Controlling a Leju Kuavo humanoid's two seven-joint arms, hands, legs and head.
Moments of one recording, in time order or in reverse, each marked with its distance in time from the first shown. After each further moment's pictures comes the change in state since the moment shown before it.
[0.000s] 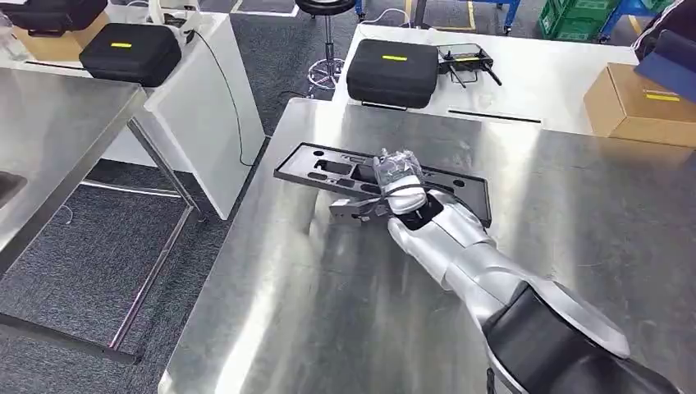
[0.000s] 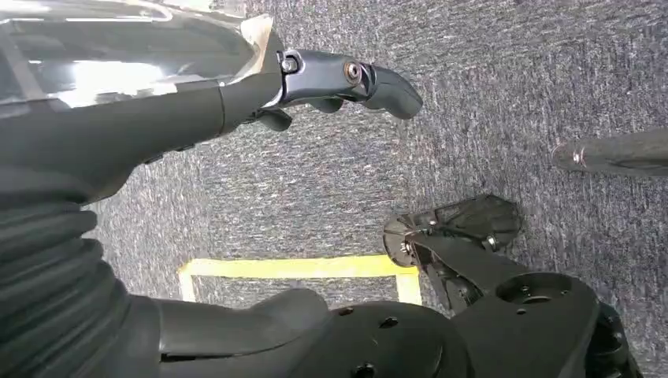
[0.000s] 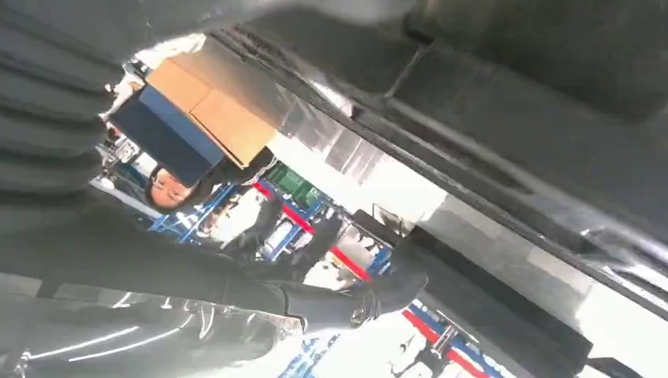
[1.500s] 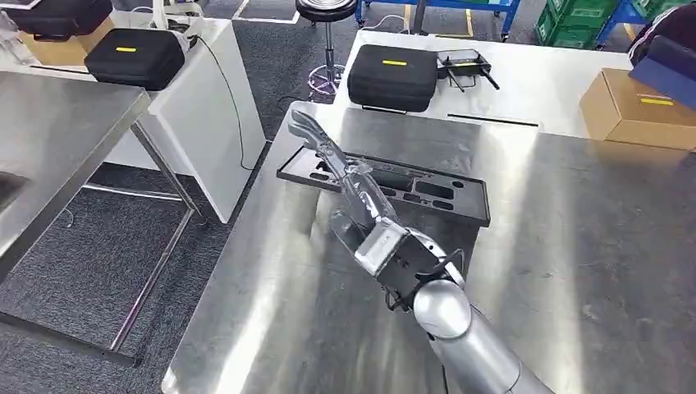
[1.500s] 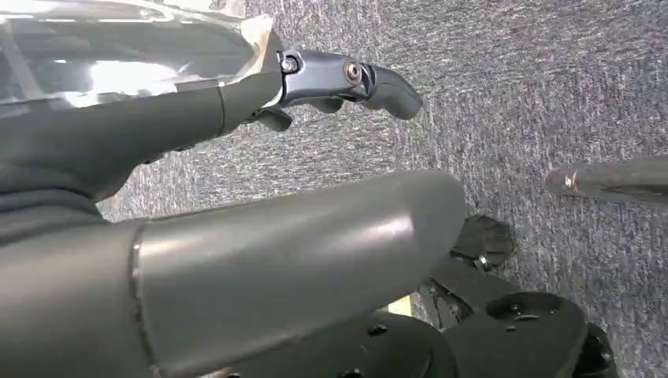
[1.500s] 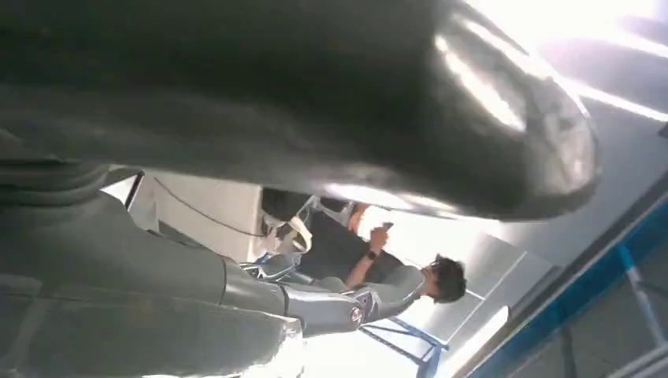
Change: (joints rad) left arm 0.003 -0.023 -0.010 0.000 0.028 0.085 -0.005; right arm 0.582 -0.132 -0.330 -1.275 -0.995 -0.180 -0.538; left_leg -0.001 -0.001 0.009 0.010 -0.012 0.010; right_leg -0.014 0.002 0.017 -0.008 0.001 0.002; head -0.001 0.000
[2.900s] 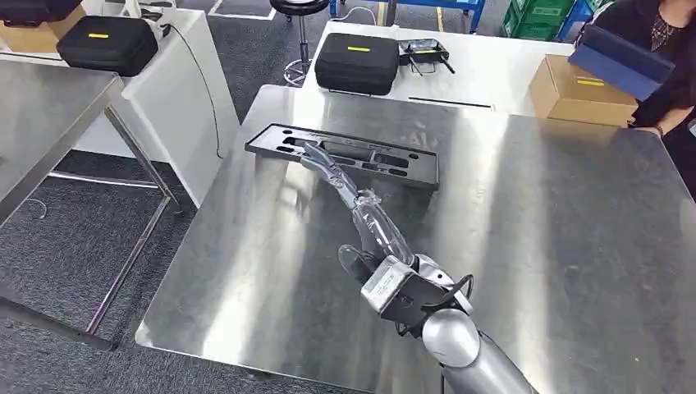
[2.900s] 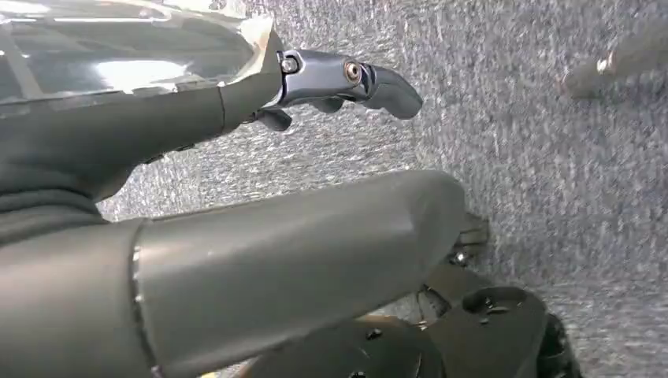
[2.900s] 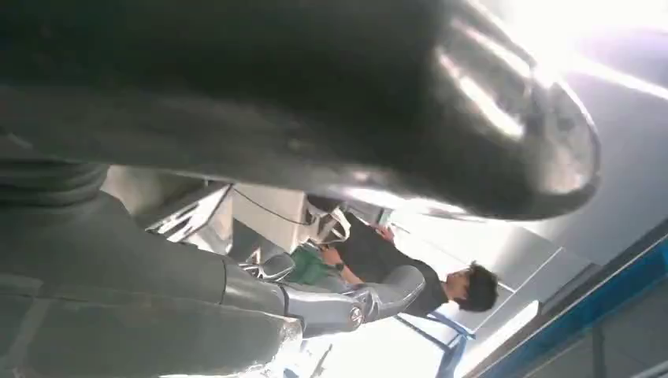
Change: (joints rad) left arm 0.000 0.029 -0.003 0.000 0.018 -0.126 -0.053; right arm 0.098 -0.056 0.008 -0.060 0.062 -0.014 0.007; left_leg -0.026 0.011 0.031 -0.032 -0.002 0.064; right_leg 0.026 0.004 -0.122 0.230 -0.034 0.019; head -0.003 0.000
